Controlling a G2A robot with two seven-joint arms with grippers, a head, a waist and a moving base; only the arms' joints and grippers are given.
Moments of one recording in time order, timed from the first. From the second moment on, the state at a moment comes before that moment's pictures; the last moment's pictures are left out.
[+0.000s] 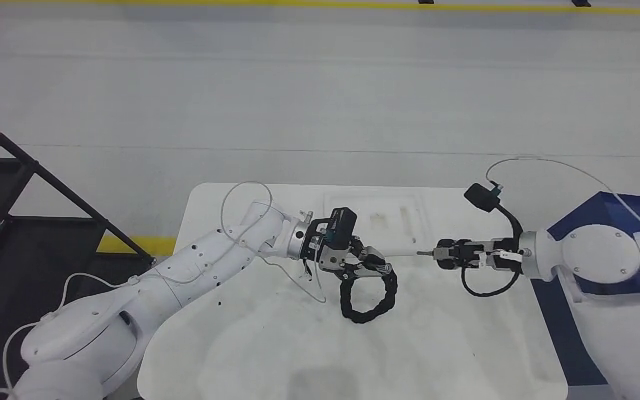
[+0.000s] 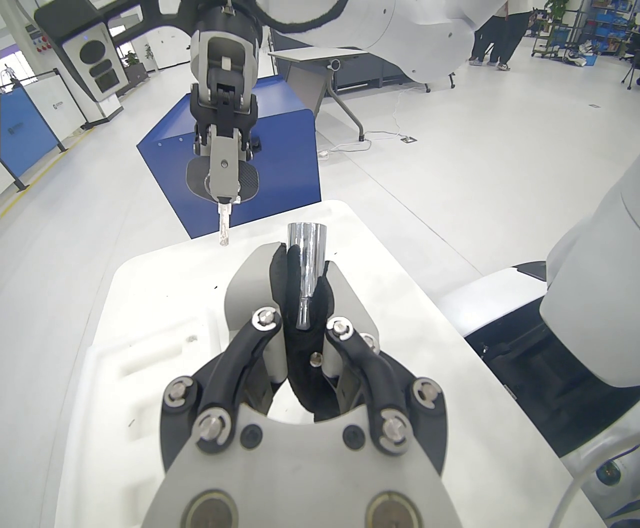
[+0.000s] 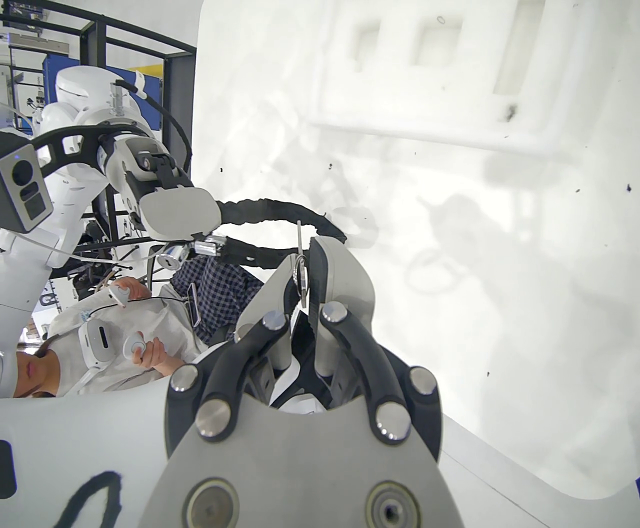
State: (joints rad) left arm 0.56 -1.05 -0.32 -1.25 1.21 -1.01 0.57; right arm -1.21 -0.93 1.46 -1.85 -0.15 0.22 1.38
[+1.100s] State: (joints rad) left arm 0.55 -1.30 -0.23 -0.86 1.59 -0.77 1.05; right arm -1.29 -0.89 1.45 -2.12 -0.23 0.35 1.37
